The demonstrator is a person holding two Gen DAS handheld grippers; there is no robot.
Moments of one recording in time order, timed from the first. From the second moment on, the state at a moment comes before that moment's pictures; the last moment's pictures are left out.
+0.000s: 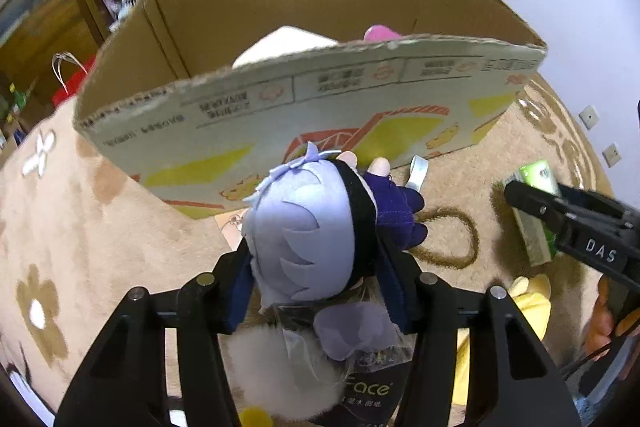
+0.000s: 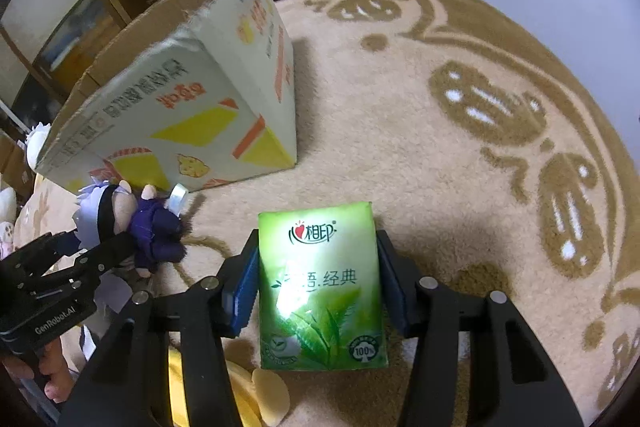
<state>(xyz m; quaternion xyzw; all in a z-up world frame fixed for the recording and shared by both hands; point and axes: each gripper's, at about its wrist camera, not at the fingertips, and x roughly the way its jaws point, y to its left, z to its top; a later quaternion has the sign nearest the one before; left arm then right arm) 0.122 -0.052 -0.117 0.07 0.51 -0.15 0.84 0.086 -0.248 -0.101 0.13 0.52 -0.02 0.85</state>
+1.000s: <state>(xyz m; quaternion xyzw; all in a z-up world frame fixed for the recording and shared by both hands) 0.099 -0.001 0.021 0.06 0.27 -0.06 0.96 0.083 -0.195 0.044 0.02 0.29 0.05 0.95</state>
